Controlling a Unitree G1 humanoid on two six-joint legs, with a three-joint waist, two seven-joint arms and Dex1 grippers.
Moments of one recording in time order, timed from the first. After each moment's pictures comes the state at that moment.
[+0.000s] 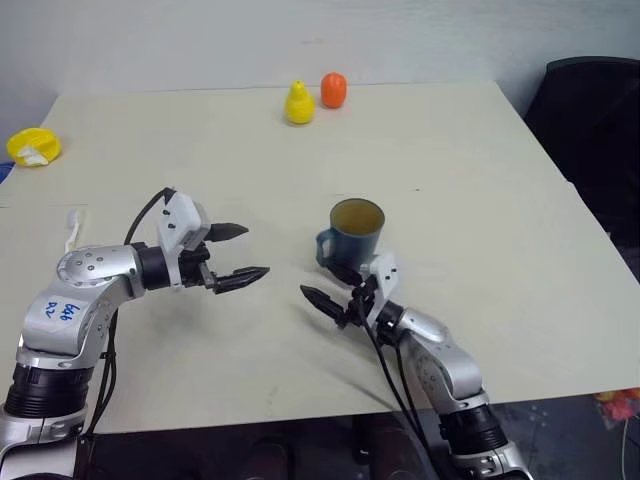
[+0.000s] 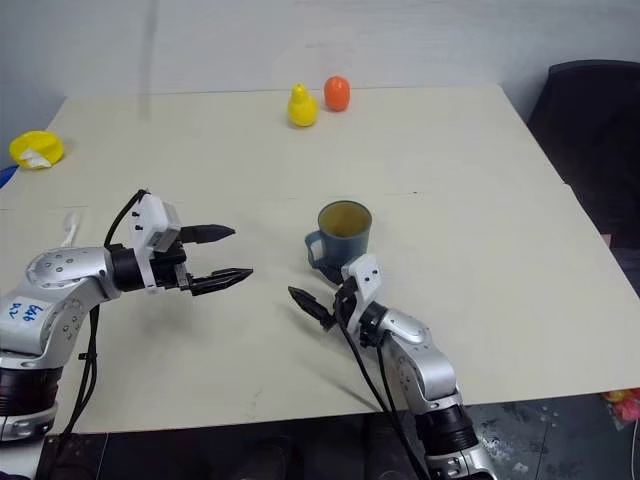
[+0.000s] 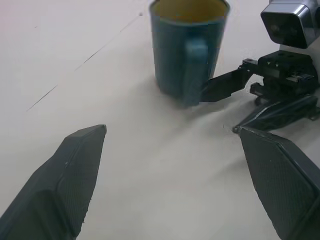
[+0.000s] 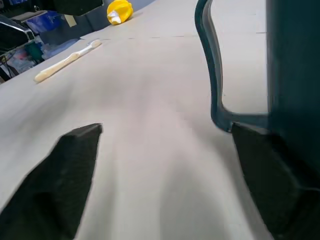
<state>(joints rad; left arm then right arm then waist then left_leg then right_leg) -0.38 0.78 0.11 -0.22 -0.49 0.58 -0.90 -0.24 -0.11 0.17 -0.09 0.35 0.32 0.62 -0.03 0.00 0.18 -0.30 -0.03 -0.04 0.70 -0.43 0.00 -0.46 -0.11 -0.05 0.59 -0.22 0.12</state>
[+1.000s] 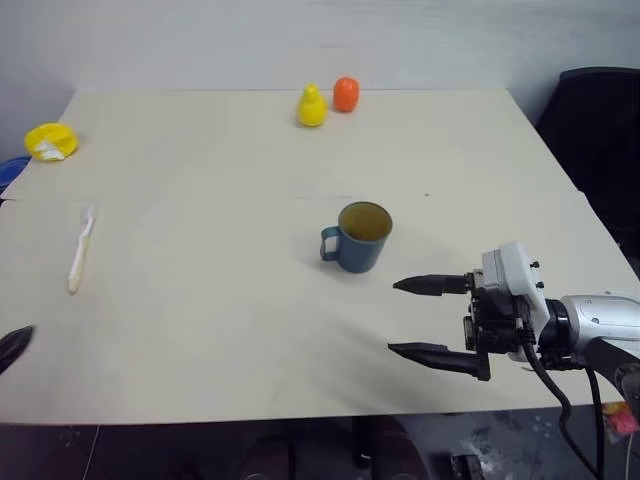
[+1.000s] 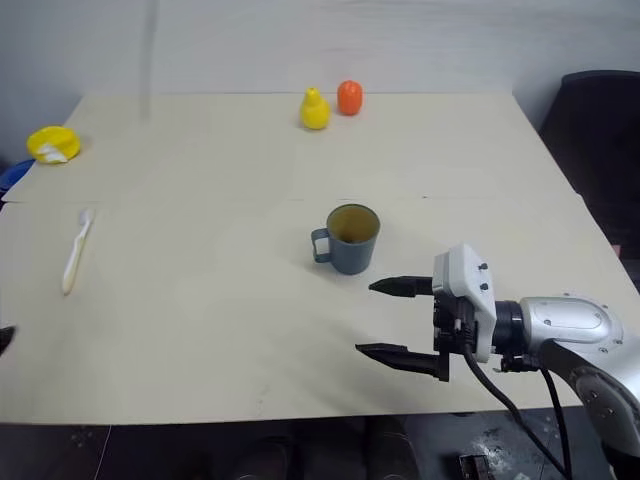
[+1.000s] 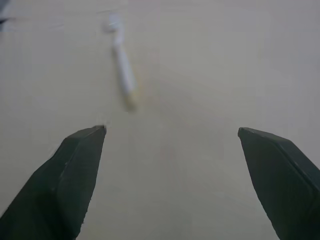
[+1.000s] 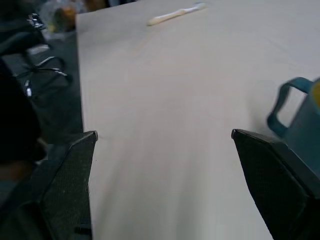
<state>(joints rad) 0.48 0.73 1.22 -0.30 -0.55 0.81 -0.73 -0.15 -0.89 -0.23 -0.71 0.93 0.79 0.95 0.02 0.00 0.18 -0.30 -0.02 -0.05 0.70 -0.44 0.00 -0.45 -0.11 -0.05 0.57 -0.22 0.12</state>
